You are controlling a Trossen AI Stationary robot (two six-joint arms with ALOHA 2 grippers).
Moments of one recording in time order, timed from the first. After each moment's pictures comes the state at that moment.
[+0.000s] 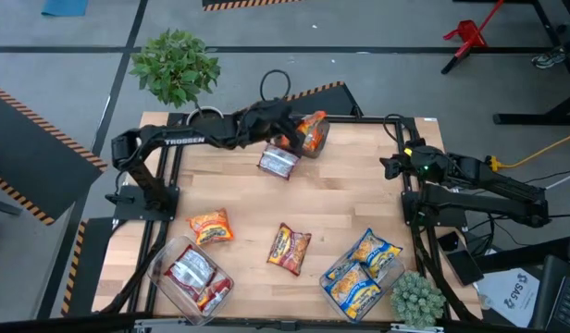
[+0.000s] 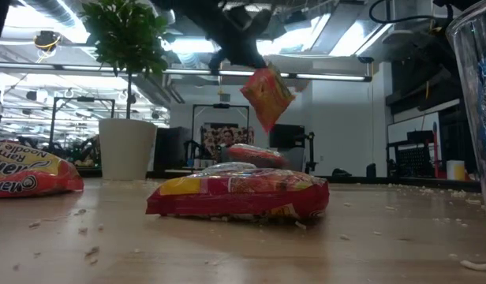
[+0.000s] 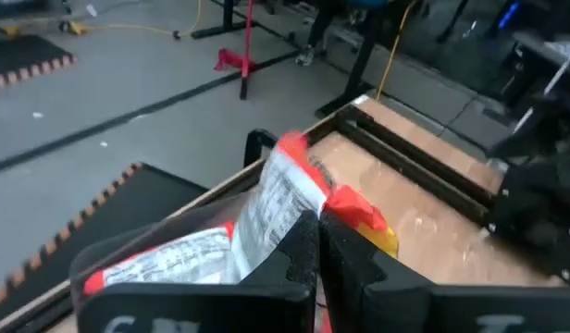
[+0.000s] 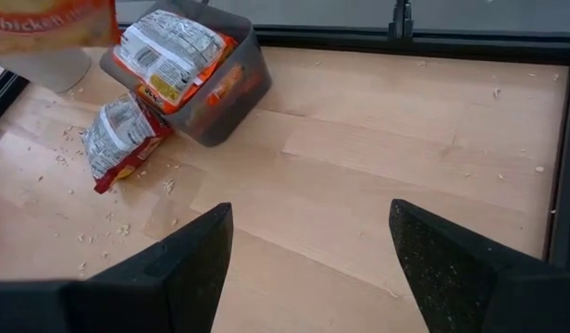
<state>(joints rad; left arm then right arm) 0.31 1.66 1.38 -0.11 -0.29 -0.36 -0.30 0.43 0.59 -0.90 0.38 0.81</state>
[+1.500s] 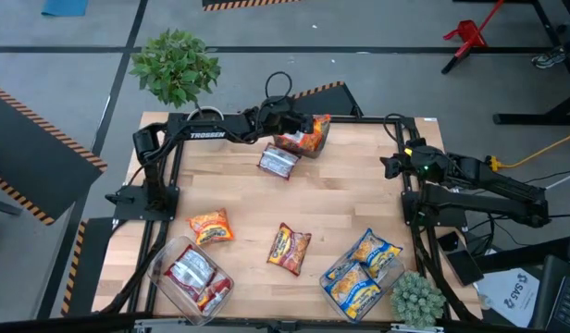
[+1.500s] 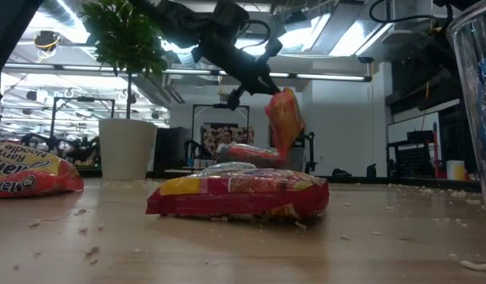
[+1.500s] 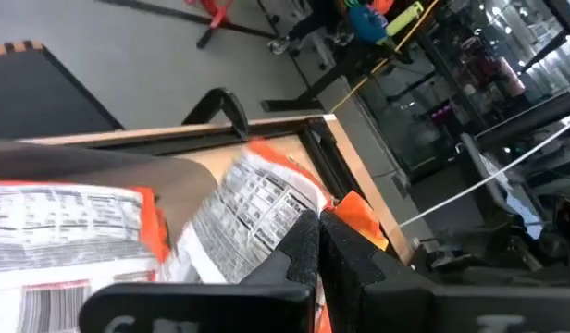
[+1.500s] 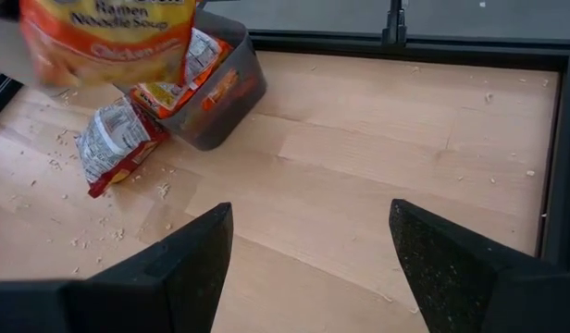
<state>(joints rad) 0.41 1.85 1.38 0.14 -0.07 -0.87 -0.30 0.43 0.59 -0.90 0.40 0.80</state>
